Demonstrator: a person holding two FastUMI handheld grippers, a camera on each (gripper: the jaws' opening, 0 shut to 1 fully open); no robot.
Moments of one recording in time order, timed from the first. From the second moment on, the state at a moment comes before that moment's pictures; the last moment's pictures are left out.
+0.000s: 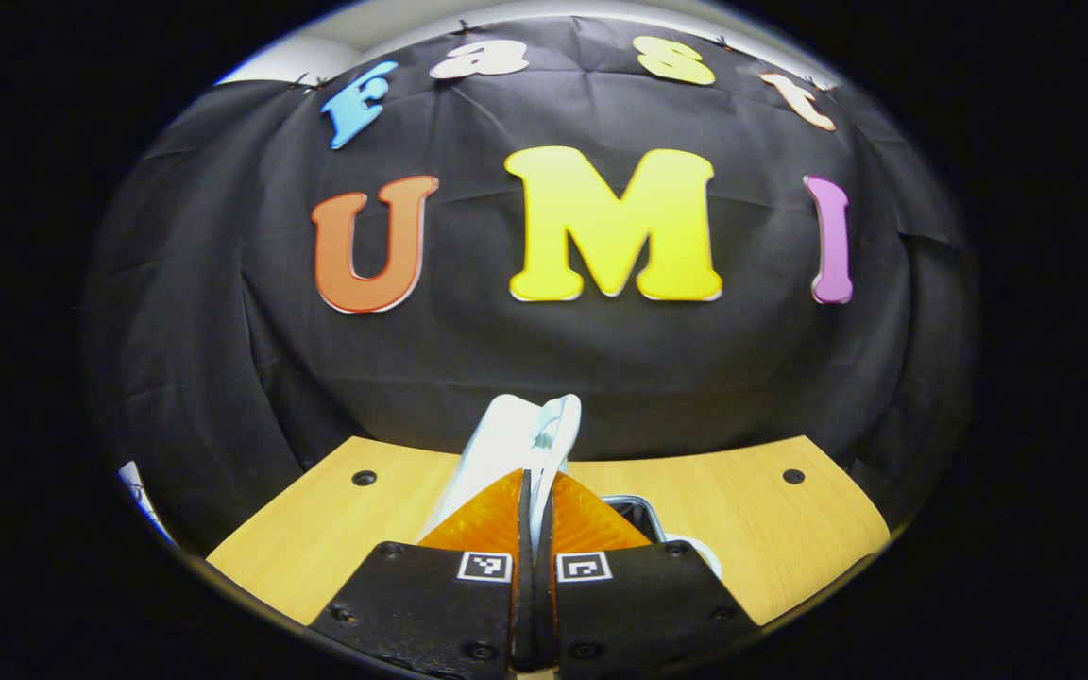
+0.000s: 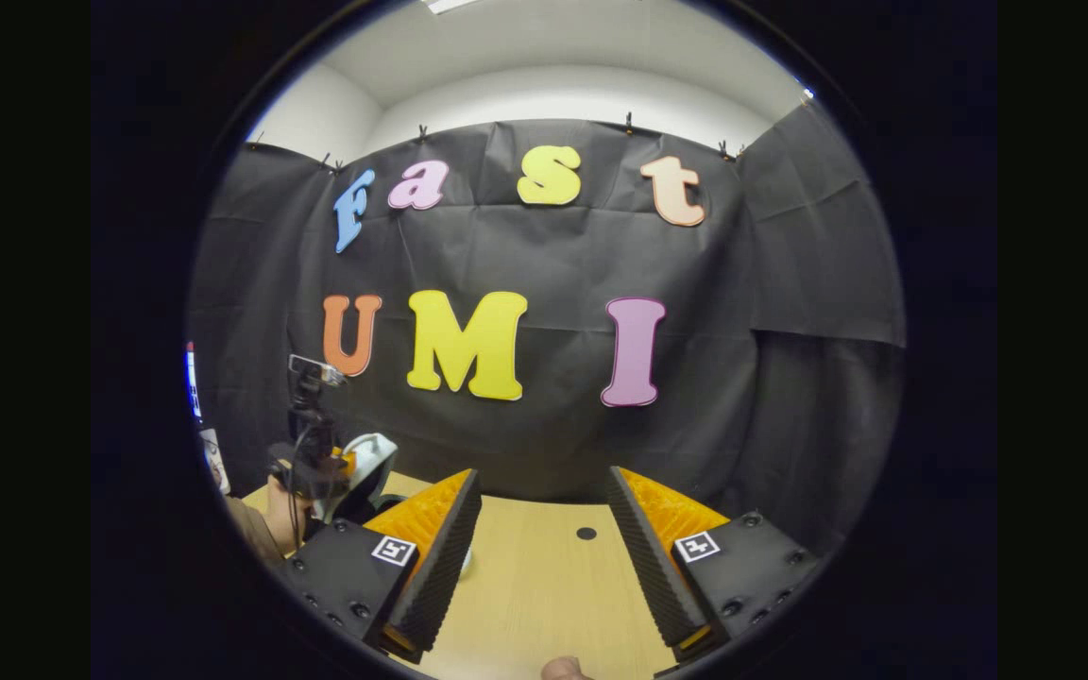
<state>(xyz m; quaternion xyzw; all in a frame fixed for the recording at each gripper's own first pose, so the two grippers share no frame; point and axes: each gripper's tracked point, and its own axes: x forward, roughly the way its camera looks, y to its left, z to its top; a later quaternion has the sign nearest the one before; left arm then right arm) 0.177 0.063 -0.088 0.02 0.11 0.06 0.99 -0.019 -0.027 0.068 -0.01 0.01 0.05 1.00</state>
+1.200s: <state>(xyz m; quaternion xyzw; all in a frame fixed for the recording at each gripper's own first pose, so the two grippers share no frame) 0.183 -0.058 -0.183 0.04 0.20 -0.01 0.98 0.004 -0.097 0.012 0.00 0.09 -0.02 1.00</state>
